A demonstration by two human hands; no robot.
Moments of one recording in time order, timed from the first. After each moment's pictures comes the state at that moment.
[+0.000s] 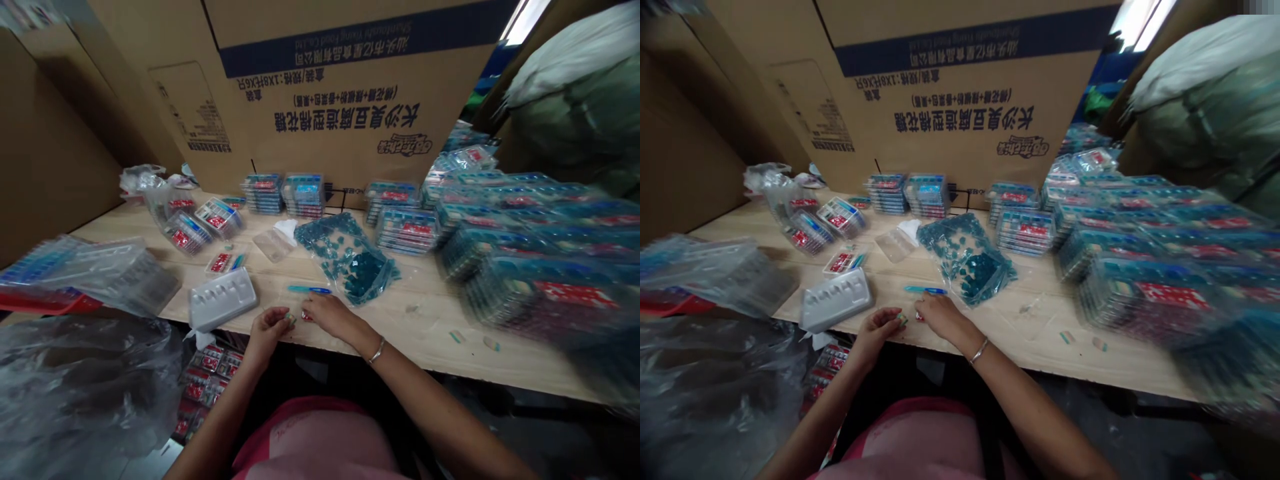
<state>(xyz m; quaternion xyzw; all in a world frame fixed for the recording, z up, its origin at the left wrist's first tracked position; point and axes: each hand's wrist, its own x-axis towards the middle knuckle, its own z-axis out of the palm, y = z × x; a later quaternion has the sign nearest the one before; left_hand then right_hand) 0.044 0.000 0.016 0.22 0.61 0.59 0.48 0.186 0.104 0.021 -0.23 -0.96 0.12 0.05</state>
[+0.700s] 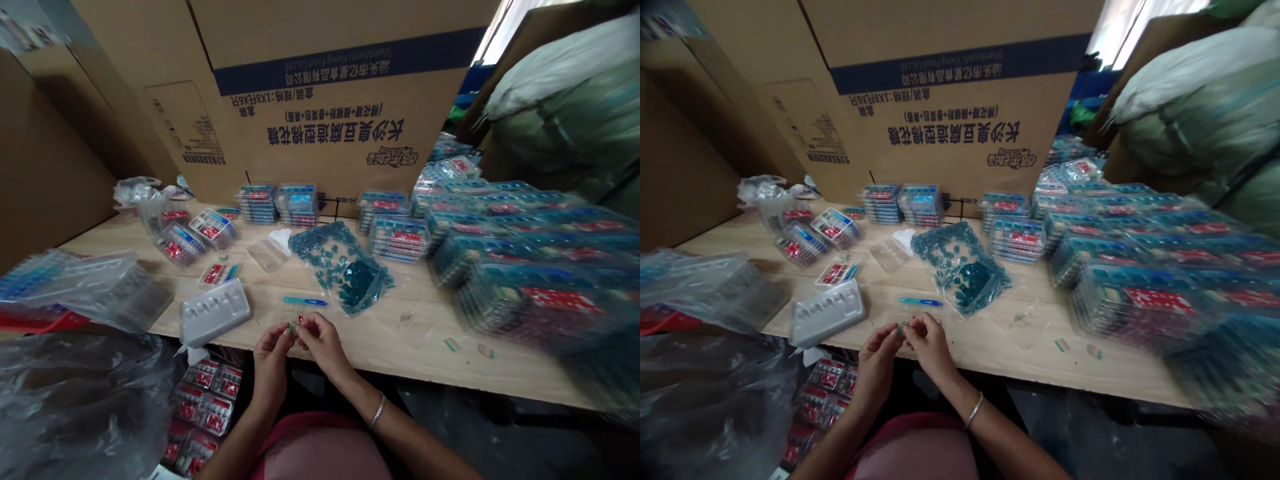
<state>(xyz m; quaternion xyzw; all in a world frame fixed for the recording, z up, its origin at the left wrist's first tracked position) 0.088 -0.011 0.010 0.15 0.53 0.72 0.42 0.175 0.050 -0.001 -0.37 -0.54 0.65 0.39</state>
